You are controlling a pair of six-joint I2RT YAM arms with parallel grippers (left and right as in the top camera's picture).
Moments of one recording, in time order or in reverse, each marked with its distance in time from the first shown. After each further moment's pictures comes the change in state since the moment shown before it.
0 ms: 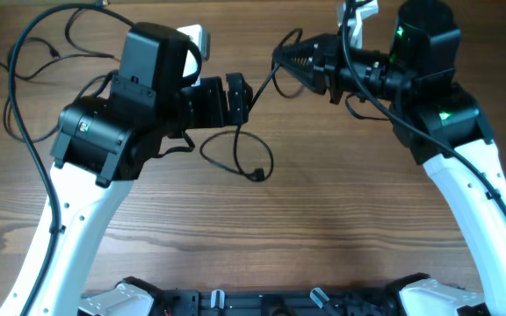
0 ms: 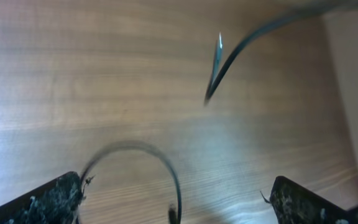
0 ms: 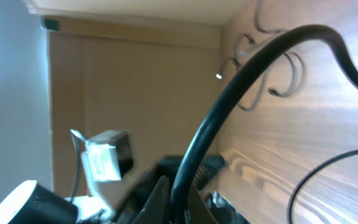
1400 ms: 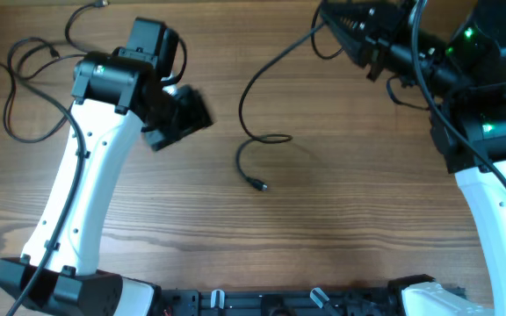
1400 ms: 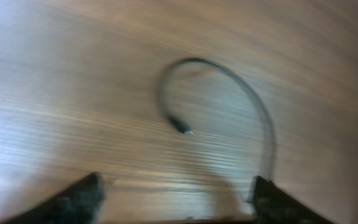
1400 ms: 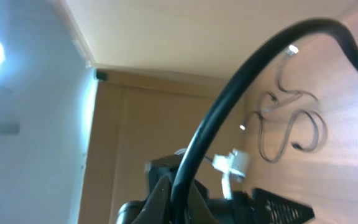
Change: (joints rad) left arm 0.159 0.203 -0.002 -0.253 0.076 -0.128; right arm -0.140 -0.079 0.005 0.095 0.052 0.107
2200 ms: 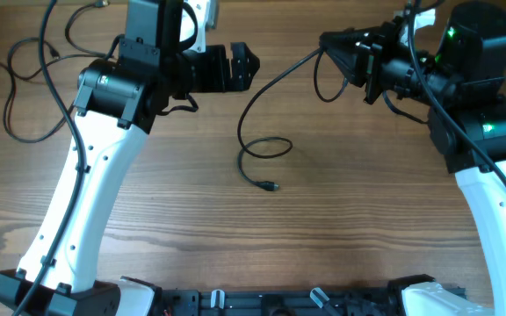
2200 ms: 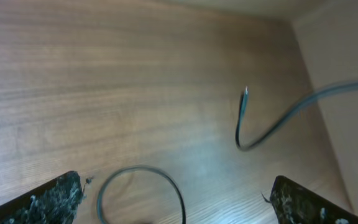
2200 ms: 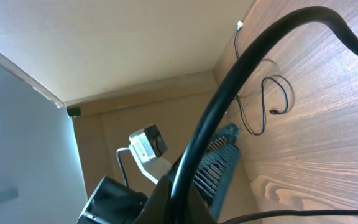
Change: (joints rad) left arm -0.046 -0.045 -0.001 0.472 0.110 0.233; right arm 0.000 0.000 0.001 -0.222 0.048 0.143
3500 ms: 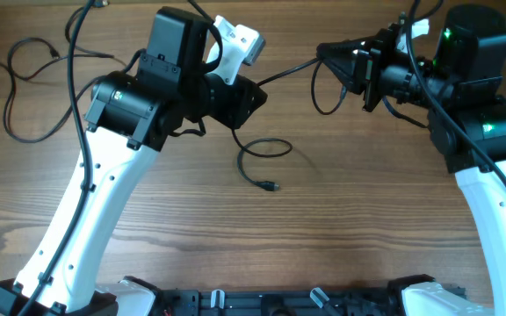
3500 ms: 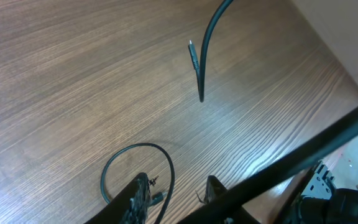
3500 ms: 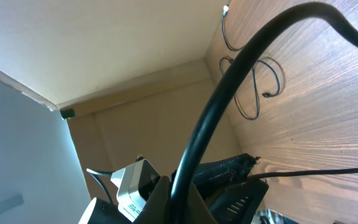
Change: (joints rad) left arm -0.112 -0.042 0.002 -0.128 0.077 0.359; right arm 0.000 0.000 0.000 -0.066 -0.030 0.031
